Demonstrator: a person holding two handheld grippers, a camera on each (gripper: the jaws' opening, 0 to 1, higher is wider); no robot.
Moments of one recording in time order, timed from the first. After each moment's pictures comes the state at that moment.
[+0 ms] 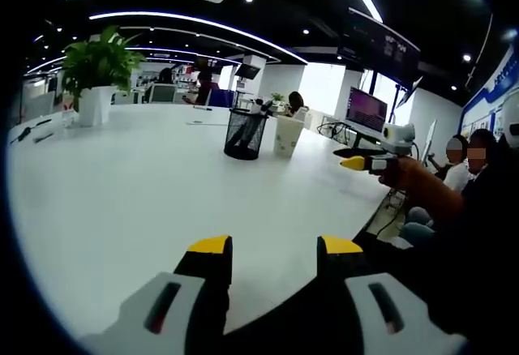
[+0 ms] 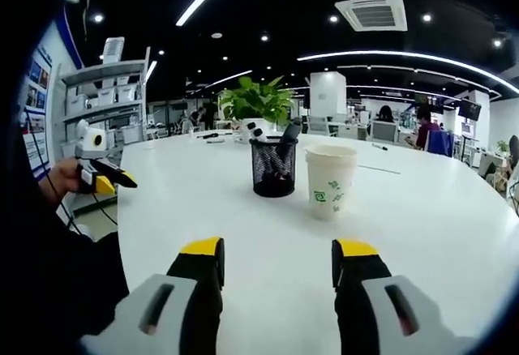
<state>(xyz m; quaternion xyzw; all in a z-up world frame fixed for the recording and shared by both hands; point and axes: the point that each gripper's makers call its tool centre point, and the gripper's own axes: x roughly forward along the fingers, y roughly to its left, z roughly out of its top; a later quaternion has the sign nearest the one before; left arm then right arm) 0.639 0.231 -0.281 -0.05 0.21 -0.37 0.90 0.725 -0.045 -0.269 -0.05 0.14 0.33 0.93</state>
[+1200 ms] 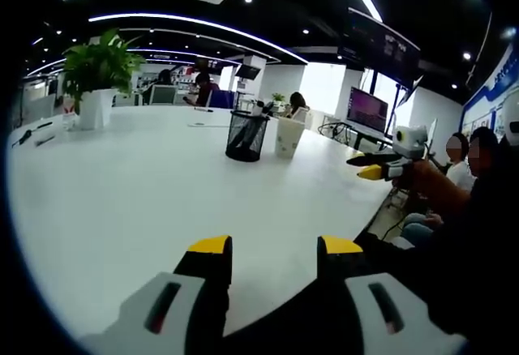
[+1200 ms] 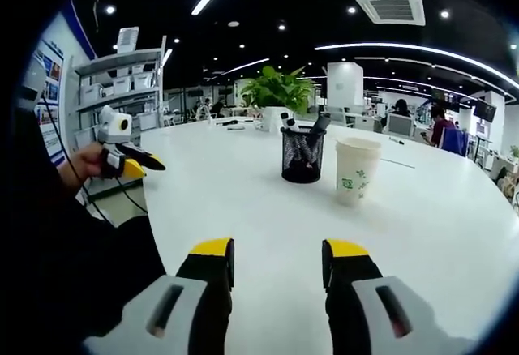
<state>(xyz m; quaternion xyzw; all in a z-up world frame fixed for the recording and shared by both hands) 0.642 0.235 -0.278 -0.04 0.21 -0.36 0.91 0.688 -0.039 -0.272 -0.07 0.16 0.36 0.91</state>
